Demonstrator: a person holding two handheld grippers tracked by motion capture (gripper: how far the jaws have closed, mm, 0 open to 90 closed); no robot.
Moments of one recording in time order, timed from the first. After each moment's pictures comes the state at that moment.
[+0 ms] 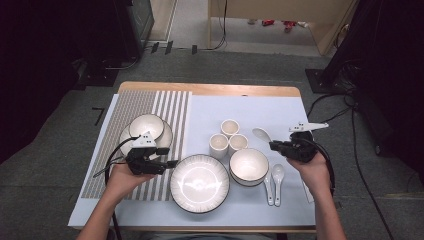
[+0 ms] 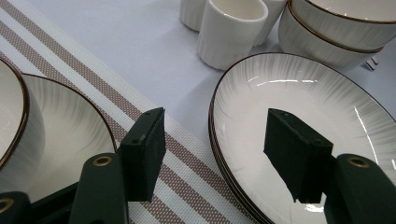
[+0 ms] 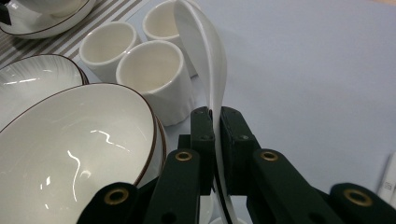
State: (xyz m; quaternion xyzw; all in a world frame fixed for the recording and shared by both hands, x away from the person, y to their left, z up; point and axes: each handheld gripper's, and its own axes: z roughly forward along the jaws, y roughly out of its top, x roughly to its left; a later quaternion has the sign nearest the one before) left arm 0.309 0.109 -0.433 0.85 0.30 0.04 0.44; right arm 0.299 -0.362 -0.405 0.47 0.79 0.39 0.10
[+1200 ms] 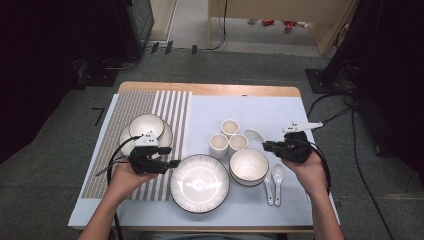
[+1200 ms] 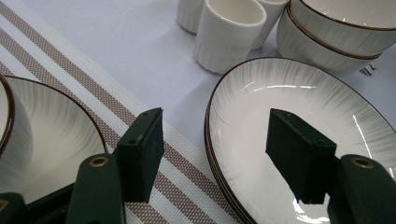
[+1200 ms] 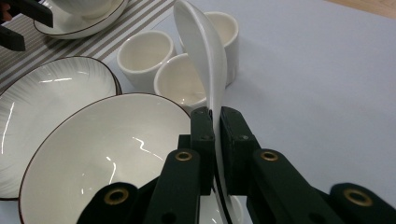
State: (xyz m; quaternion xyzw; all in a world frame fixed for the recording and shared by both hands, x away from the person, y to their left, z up) left arm 0.311 0.102 -0.433 0.85 0.30 0.03 0.44; right arm 0.294 -0.342 -0.394 0.43 0.80 0.40 0.10
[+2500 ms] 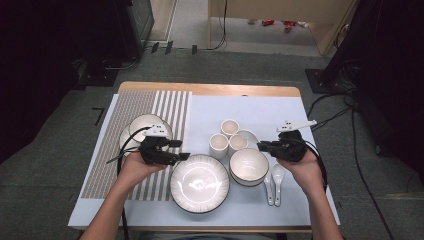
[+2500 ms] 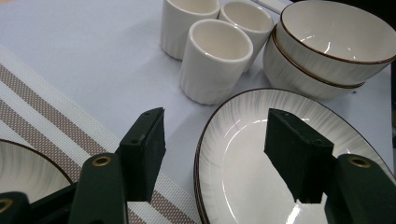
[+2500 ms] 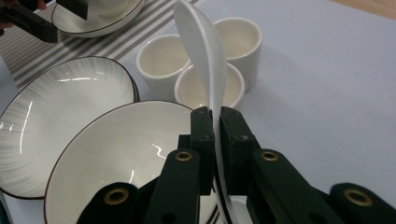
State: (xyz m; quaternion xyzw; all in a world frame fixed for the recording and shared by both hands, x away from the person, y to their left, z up) left arm 0.332 0.077 -0.421 0.85 0.27 0.01 0.46; right arm 0.296 -0.328 -0.388 0.41 0.81 0.40 0.08
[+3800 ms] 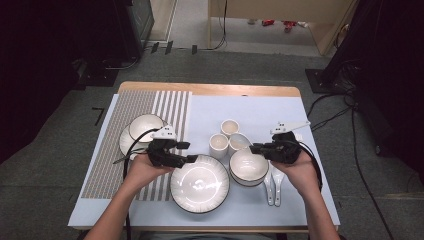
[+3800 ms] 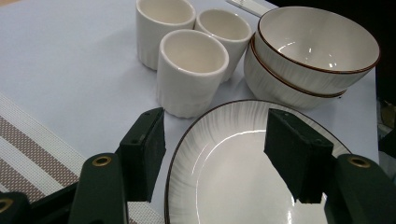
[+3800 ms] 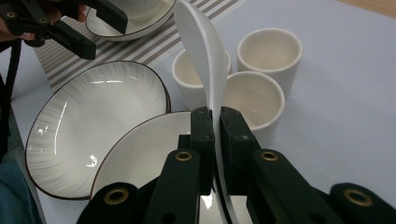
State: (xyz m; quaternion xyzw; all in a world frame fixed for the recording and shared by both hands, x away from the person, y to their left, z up) left arm 0.325 0.055 -0.421 0.85 0.25 0.01 0.46; right arm 0.291 -0.310 -0.383 0.38 0.82 0.42 0.06
